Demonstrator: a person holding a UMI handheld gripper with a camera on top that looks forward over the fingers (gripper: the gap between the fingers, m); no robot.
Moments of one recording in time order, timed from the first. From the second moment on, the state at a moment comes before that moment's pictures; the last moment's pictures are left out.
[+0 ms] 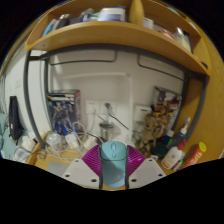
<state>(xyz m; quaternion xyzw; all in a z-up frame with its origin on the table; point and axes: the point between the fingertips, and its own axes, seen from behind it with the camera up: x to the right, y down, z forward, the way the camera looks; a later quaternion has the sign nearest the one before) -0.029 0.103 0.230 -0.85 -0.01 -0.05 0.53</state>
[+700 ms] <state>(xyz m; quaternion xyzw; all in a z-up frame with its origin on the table) -0.210 0.081 -0.003 -0.93 -0.04 0.00 0.38</state>
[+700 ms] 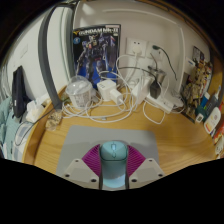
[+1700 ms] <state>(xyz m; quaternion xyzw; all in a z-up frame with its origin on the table) -0.075 -0.047 0.250 -0.87 0.00 0.04 0.49</state>
